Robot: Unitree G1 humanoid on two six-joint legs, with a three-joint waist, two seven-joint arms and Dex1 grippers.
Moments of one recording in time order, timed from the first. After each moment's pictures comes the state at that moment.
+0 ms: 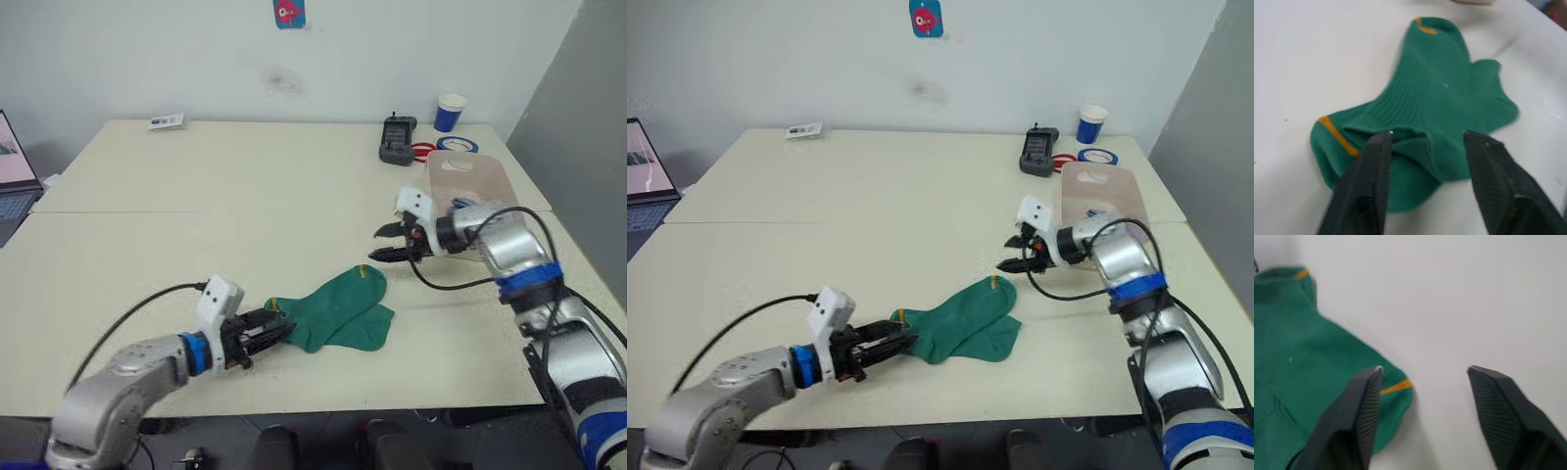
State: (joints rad) left arm 0.01 0.69 0.19 -0.50 -0.68 0.90 -0.76; right arm -0.87 -0.54 0.24 0.37 0.11 0.46 1.16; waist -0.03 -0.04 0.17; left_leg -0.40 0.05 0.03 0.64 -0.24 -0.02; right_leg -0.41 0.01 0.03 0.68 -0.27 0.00
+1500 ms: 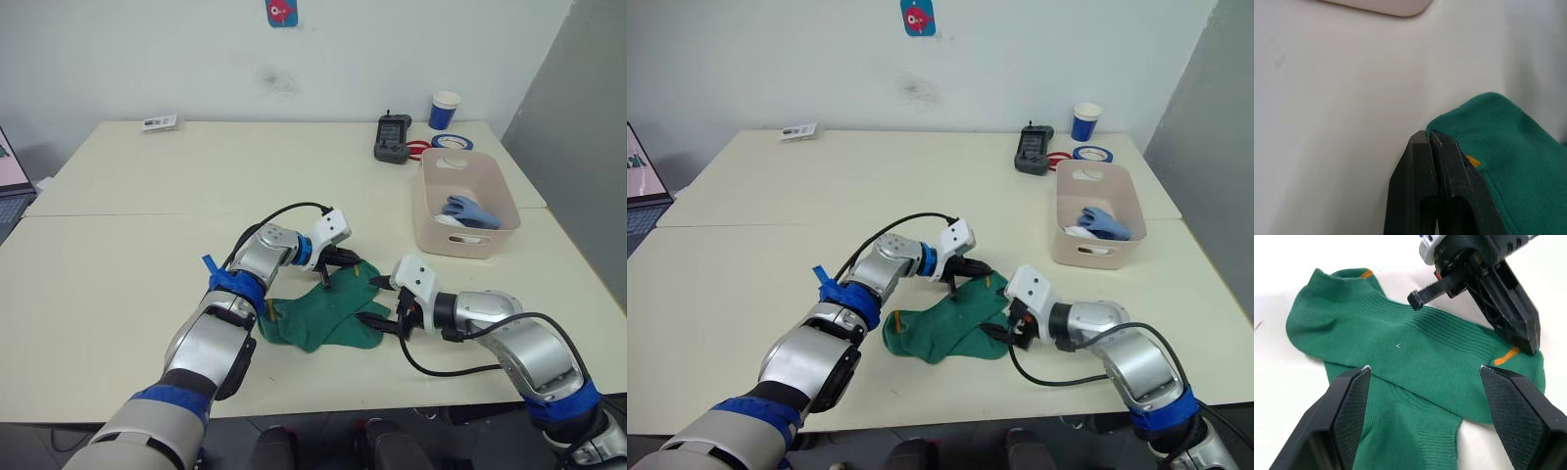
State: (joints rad) left arm -1.03 0.23 -0.23 1.02 0.00 0.02 -1.09; right arm -0.33 -0.55 0.25 -0.39 0.26 0.67 0.77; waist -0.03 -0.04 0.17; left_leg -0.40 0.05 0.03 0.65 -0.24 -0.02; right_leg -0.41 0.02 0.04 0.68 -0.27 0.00
